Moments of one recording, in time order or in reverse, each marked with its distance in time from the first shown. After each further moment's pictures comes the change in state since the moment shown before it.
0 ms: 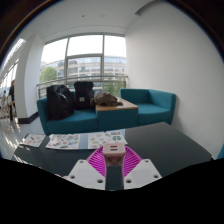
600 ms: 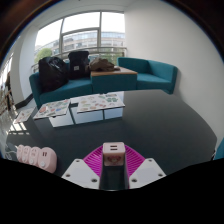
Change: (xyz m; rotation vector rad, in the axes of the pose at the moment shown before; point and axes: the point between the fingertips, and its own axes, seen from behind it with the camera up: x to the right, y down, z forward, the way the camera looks) arm 0.019 0.143 0.028 -0.302 0.017 0.010
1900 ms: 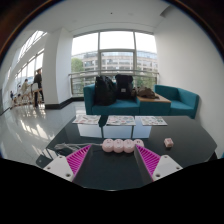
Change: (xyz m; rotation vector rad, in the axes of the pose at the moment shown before) arm -0.244 0.018 -0.278 0.218 -0.287 -0.151
